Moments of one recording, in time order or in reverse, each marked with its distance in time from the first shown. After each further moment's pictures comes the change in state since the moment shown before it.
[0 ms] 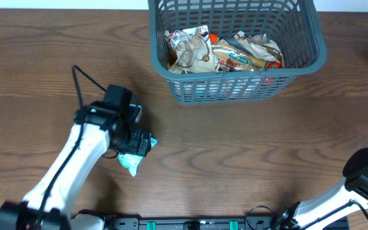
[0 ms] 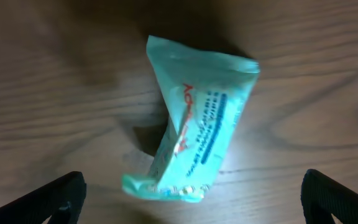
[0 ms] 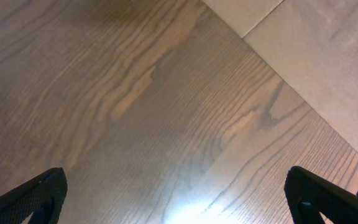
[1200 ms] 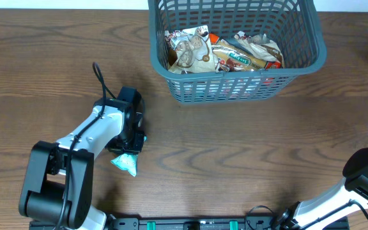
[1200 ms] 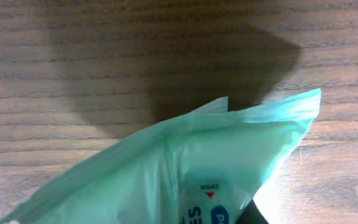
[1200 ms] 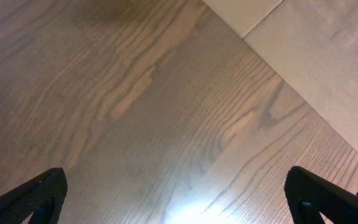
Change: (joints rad) left arm 0.000 0.285 -0.003 0.078 -0.058 -0.087; right arm 0.000 0.000 0.000 0.000 0.000 0.000
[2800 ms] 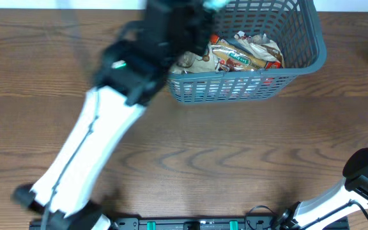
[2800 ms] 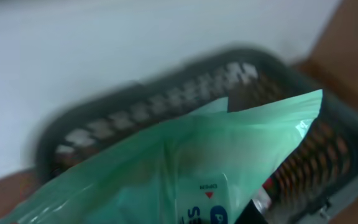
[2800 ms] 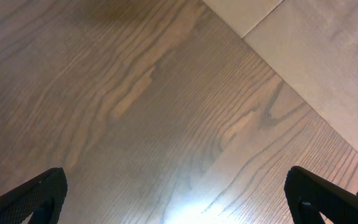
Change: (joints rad) left arm -0.367 0.018 1.118 0.140 -0.100 0.067; right arm 0.000 0.000 0.000 0.000 0.000 0.000
